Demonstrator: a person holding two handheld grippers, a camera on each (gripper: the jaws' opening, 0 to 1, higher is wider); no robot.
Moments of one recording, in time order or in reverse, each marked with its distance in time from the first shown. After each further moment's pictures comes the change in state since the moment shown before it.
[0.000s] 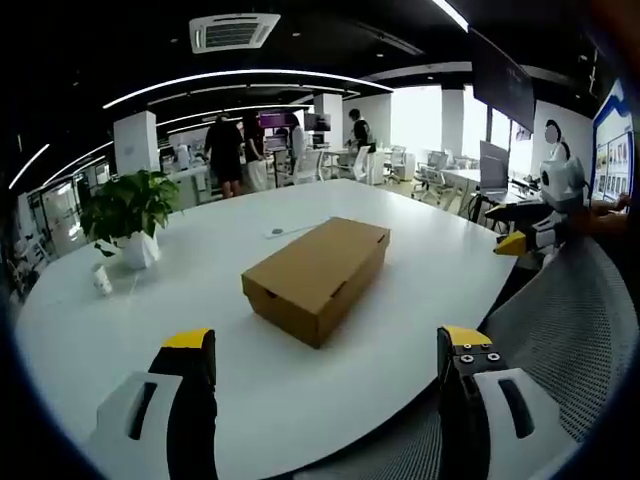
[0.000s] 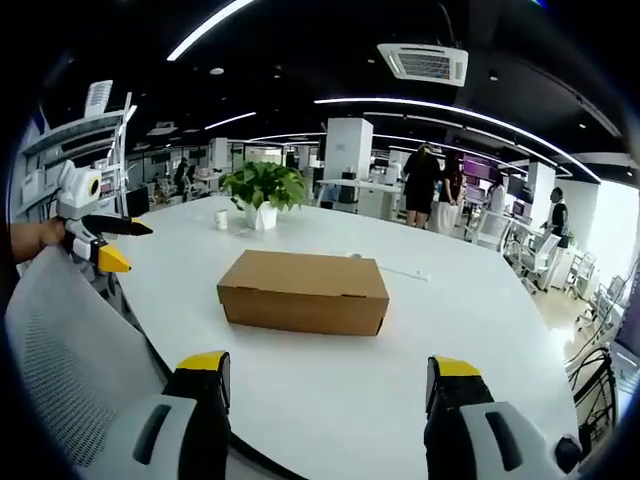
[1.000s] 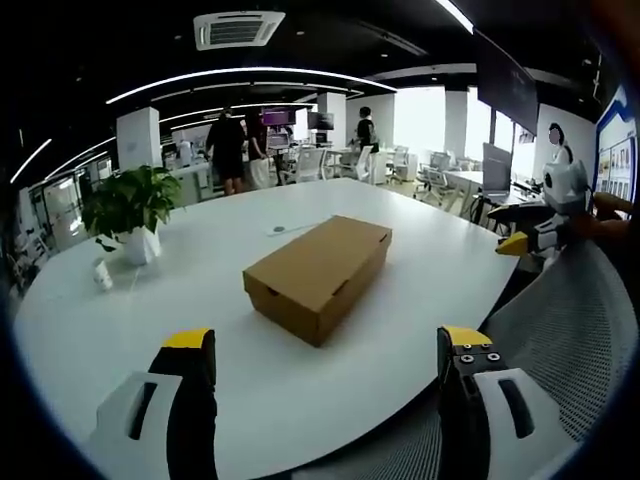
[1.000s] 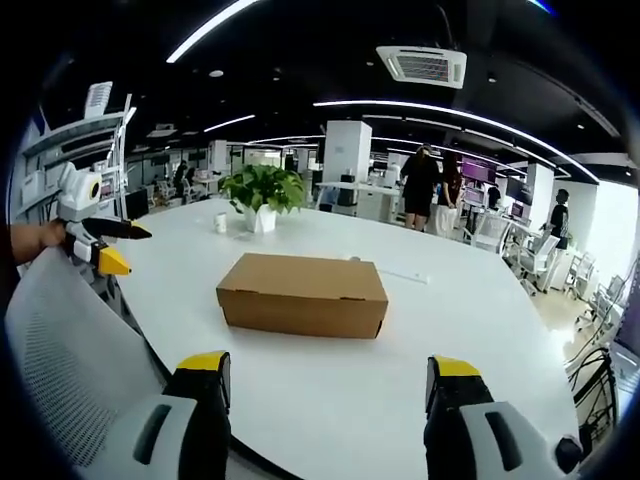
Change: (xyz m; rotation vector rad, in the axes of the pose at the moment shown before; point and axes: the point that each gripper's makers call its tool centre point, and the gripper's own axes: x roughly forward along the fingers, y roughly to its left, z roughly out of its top) left arm 0.000 0.002 -0.002 -0.019 0.005 0.004; right arm 0.000 -0.001 0.002 0.003 -0.013 -0.004
